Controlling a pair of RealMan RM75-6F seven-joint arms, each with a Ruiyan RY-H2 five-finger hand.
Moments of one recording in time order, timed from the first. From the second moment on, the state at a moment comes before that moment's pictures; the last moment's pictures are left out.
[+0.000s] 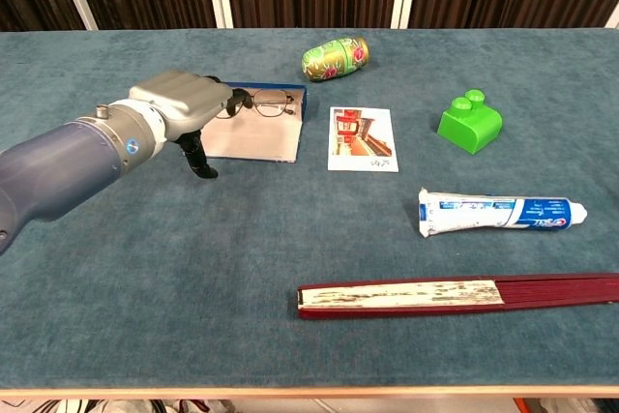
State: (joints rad) left arm -0.92 -1.83 -0.19 -1.24 0.79 1.04 0.83; right arm 0.09 -1.08 0.05 -1.69 -1.40 1.35 0.03
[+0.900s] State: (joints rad) left arm -0.95 -1.90 -0.22 -1.13 0.82 1.01 0.82; right arm 0.09 -1.07 0.05 -1.69 -1.39 1.35 0.02
